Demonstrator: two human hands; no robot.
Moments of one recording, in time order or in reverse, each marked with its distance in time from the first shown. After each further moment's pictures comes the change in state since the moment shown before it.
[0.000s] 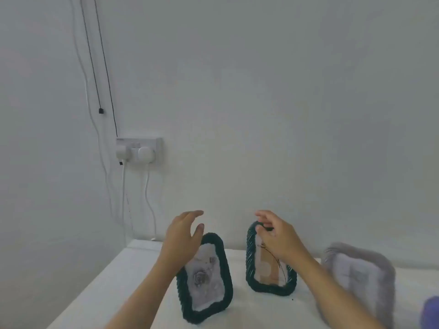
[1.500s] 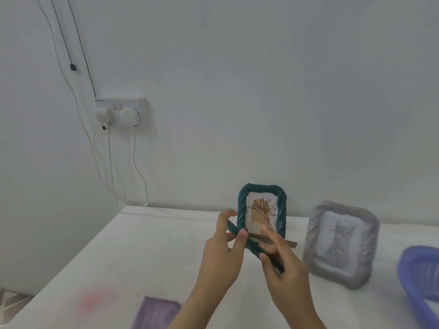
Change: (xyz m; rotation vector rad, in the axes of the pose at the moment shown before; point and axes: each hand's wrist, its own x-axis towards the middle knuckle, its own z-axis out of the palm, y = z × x) left_hand -0.100 0.085 0.055 -0.511 -0.214 -0.279; right_hand -0.130 0.032 0.042 0.165 0.288 -0.085
